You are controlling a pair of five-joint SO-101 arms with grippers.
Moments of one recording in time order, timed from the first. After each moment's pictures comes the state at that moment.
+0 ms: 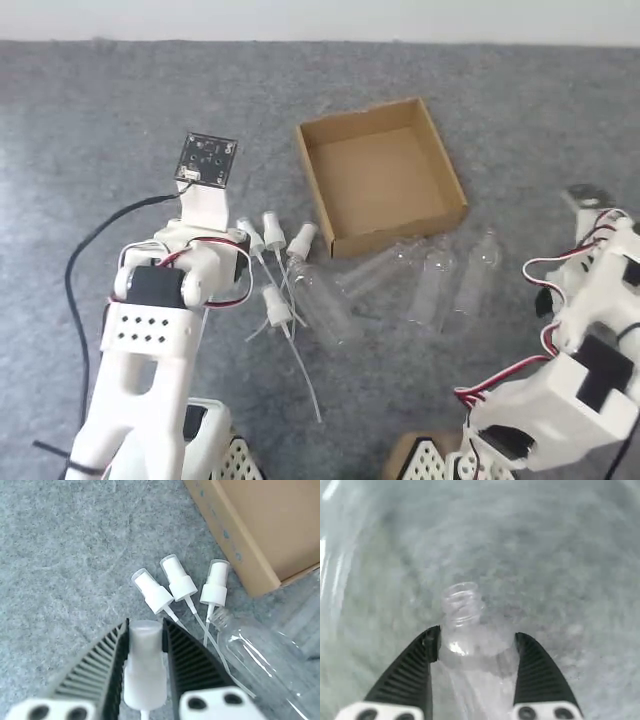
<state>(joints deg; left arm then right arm) -0.4 -44.0 51.8 61.0 -0.1 34.3 7.2 21.8 65.6 31.6</state>
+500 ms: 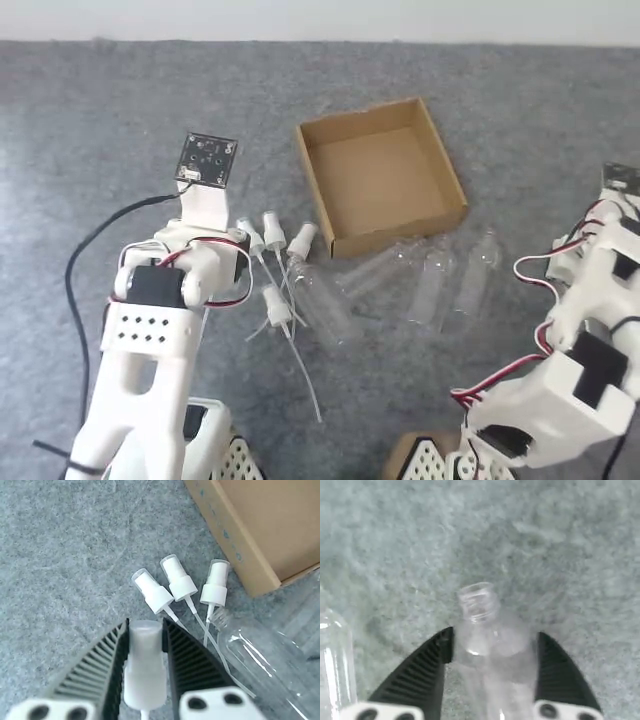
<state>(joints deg) -0.4 -44.0 51.8 61.0 -0.1 31.4 7.2 21.8 56.7 16.3</state>
